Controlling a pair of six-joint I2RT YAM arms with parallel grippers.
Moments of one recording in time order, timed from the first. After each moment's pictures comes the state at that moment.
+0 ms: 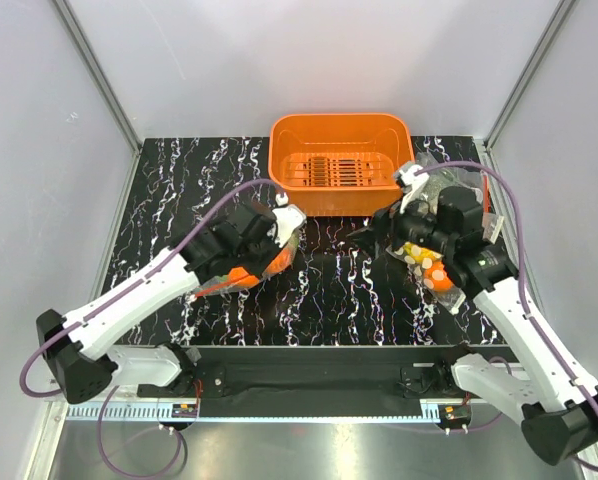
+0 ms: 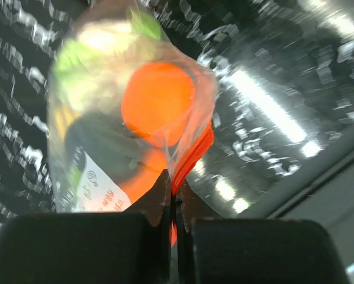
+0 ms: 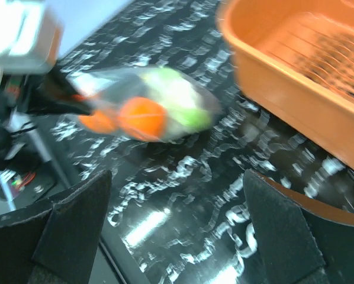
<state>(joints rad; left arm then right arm) -0.84 1.24 1.21 -0.89 -0.14 0.04 0.37 0.95 1.00 -0.36 -0.49 0.11</state>
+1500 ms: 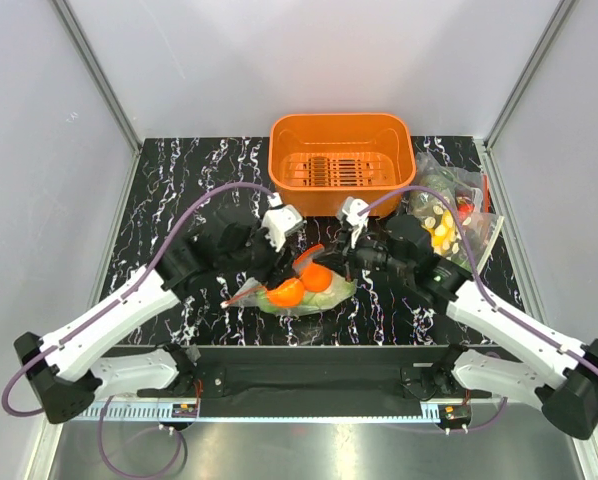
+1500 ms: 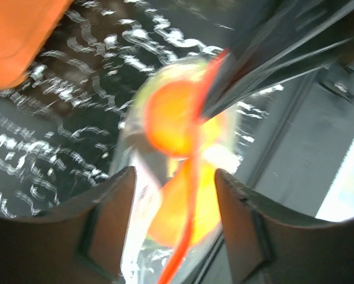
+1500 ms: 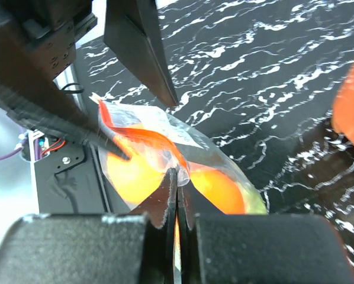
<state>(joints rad) -0.84 1.12 1.18 -0.71 0.21 0.06 0.77 1.05 0.84 -0.01 -0.44 0.08</state>
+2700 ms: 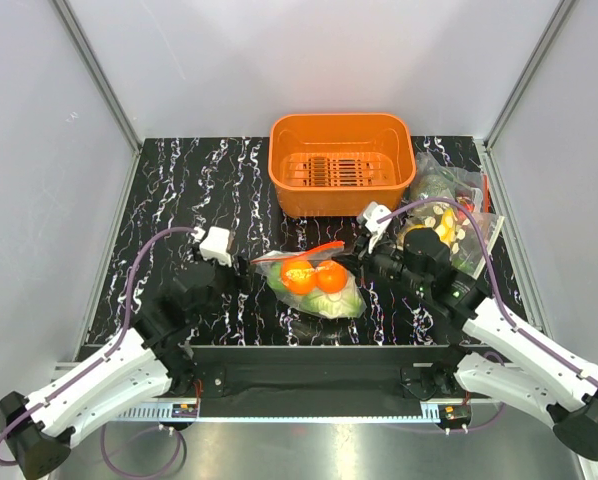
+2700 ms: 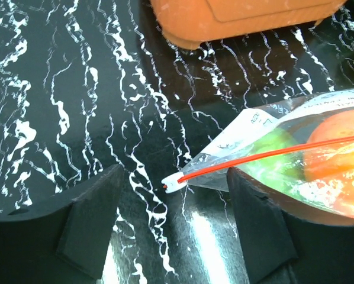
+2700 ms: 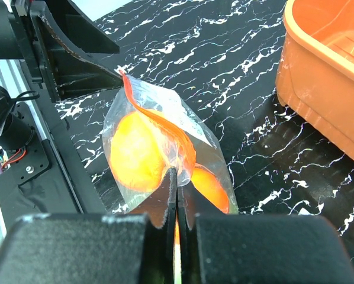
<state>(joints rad) -0.77 0.61 0.50 -0.26 -0.40 -0.26 0.76 0.87 0.76 -0.09 -0.25 0.08</state>
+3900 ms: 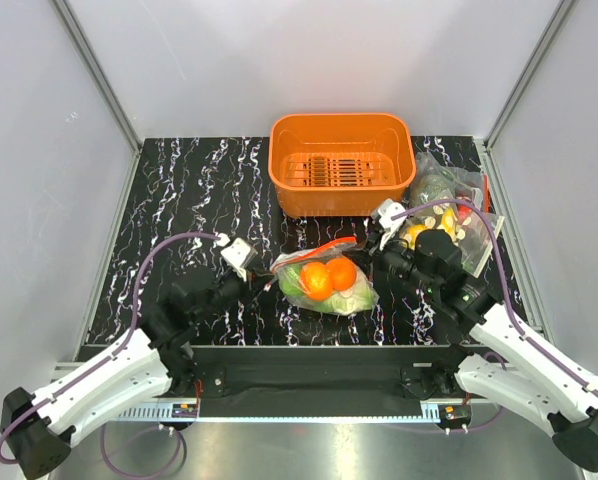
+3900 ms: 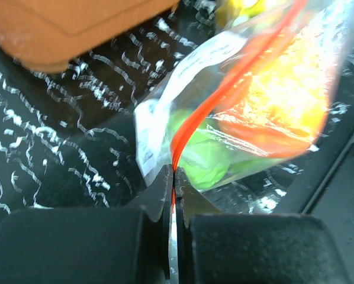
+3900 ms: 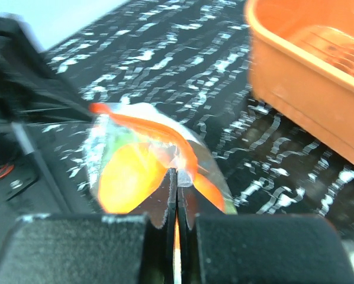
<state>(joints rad) -0.77 0.63 0.41 -0.03 0.08 -0.15 0.71 0.81 0.74 -0.12 -0.23 0.10</state>
